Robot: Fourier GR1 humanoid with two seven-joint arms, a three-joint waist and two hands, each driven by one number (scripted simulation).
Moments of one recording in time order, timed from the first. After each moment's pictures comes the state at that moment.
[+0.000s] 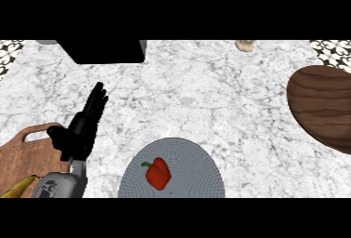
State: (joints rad) left arm -0.14 0.15 -0.11 -1.52 0.05 0.16 0.05; right arm 0.01 -1.12 1.09 -2.25 0.29 -0.67 -0.19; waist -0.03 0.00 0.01
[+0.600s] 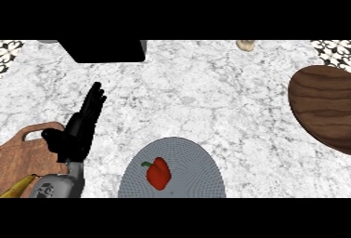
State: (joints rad) left arm -0.12 0.16 -0.11 -1.55 0.05 0.15 0.06; right arm 0.07 -1.41 0.73 -2.39 -0.15 -0.72 -0.32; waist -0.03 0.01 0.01
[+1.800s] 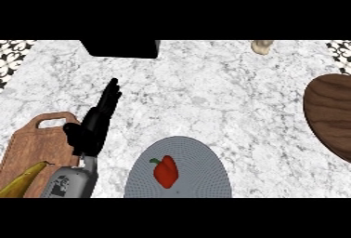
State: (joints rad) left arm -0.18 0.11 -0.15 -1.51 0.01 0.14 0.07; right arm -0.26 -1.22 0.33 -1.15 -0.29 -0.14 -0.75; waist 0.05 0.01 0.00
